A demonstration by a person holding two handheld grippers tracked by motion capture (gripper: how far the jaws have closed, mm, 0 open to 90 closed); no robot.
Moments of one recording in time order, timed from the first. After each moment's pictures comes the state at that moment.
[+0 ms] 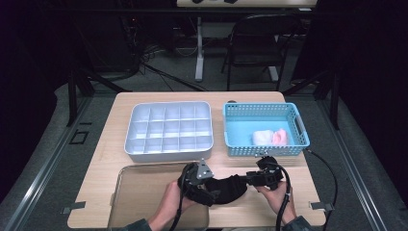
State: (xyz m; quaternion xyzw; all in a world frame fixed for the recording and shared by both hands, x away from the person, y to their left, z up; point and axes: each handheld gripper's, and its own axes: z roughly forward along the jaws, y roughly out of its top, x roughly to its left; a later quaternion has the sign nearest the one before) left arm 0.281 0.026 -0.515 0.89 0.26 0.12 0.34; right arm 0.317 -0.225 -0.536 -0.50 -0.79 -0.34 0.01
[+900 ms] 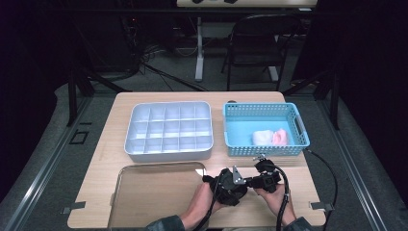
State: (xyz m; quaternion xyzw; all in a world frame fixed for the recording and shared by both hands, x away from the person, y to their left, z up) left arm 0.288 -0.050 -0.549 0.92 0.22 0.08 0.31; right arm 0.319 -0.224 -0.551 -0.51 -0.80 -0.32 0.05
